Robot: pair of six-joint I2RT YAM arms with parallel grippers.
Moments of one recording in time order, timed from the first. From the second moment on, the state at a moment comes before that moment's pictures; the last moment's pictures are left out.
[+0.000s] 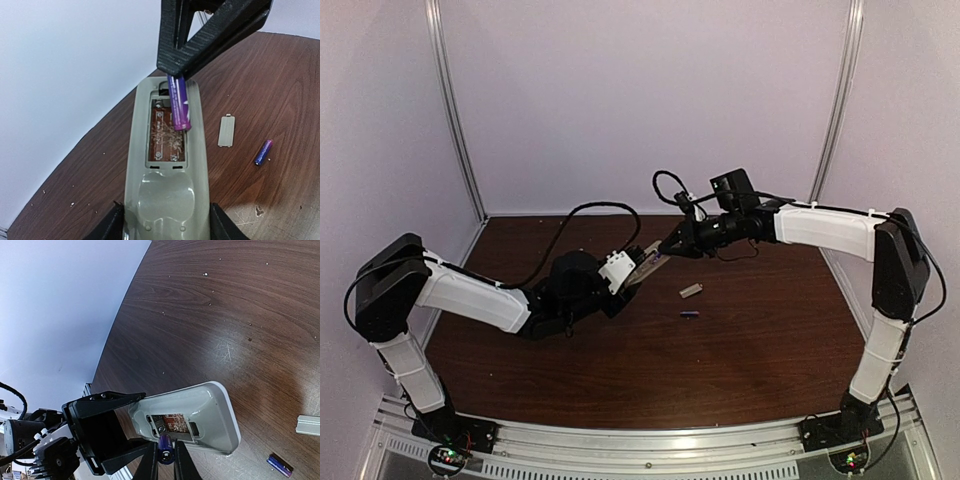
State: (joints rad) left arm -0.95 1.73 0.84 0.57 -0.29 0.31; right arm 0.58 1.83 1.44 -0.27 -0.62 0.57
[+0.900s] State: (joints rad) left arm -0.96 1.73 0.85 0.56 -0.30 0.34; right arm 0.59 1.86 1.46 -0.29 -0.62 0.54
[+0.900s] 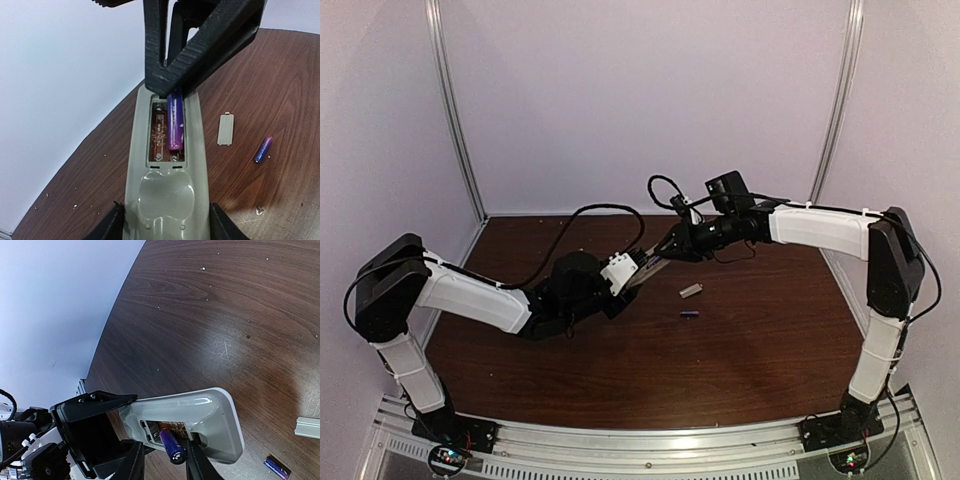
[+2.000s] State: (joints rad) left arm -0.96 1.73 0.87 0.58 -0.33 0.34; right arm 0.52 1.82 1.08 0.46 -0.68 1.04
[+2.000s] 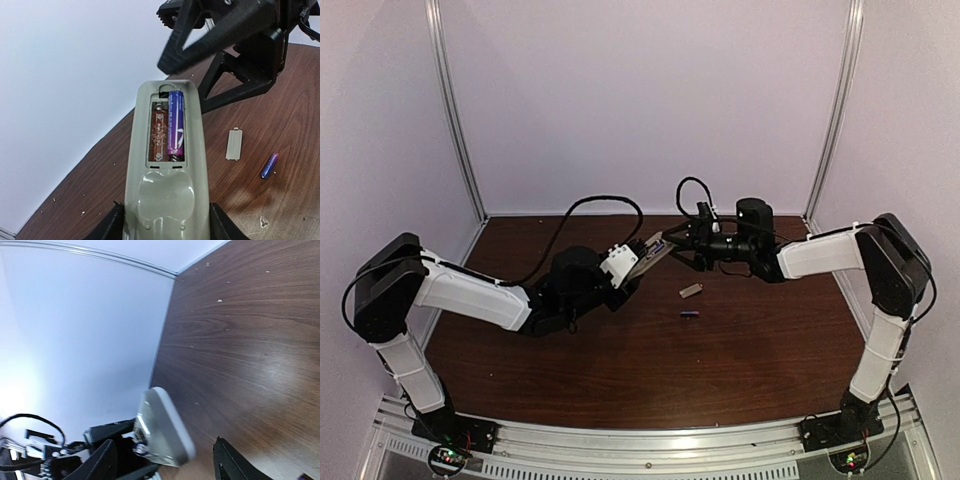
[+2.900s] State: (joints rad) left arm -0.96 1.69 0.88 0.60 -0.34 0.34; right arm 0.54 1.99 1.02 1.23 -0.72 1.55
